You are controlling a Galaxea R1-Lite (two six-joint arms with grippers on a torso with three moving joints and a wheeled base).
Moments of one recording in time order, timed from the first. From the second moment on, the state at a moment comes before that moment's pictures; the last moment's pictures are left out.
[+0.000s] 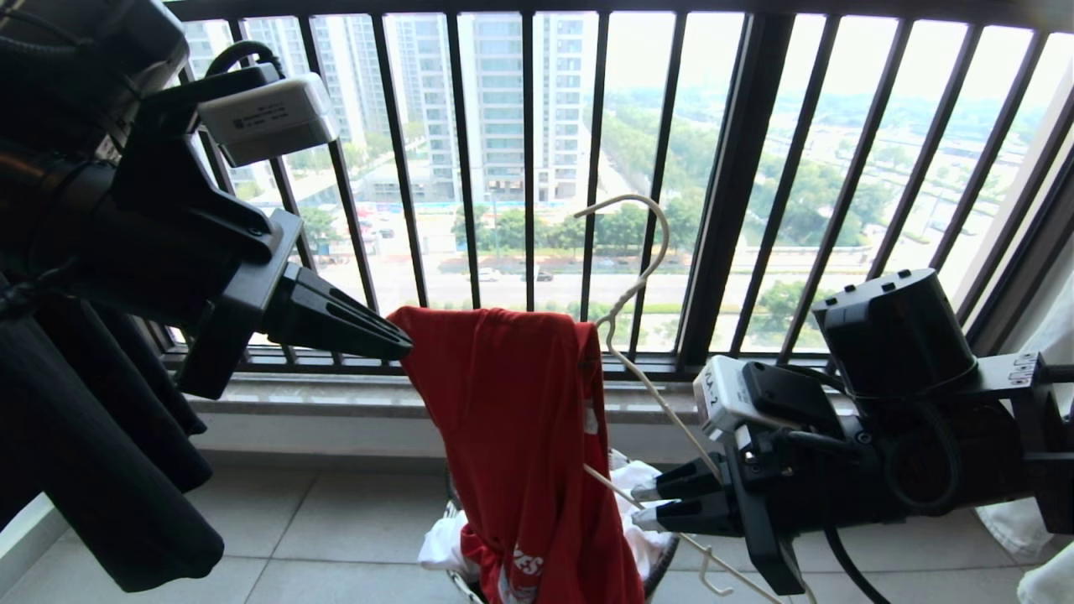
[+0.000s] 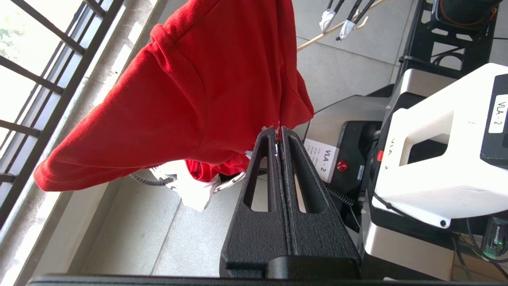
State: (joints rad) left arm -0.38 1.54 -1.73 0.97 -0.65 0.68; right arm 0.59 1.55 -0.91 0.00 0.57 -0.59
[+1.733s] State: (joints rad) left arm -0.49 1.76 -1.80 0.75 -0.82 0.78; right arm 0.61 1.46 -0.87 0.07 0.59 -0.71
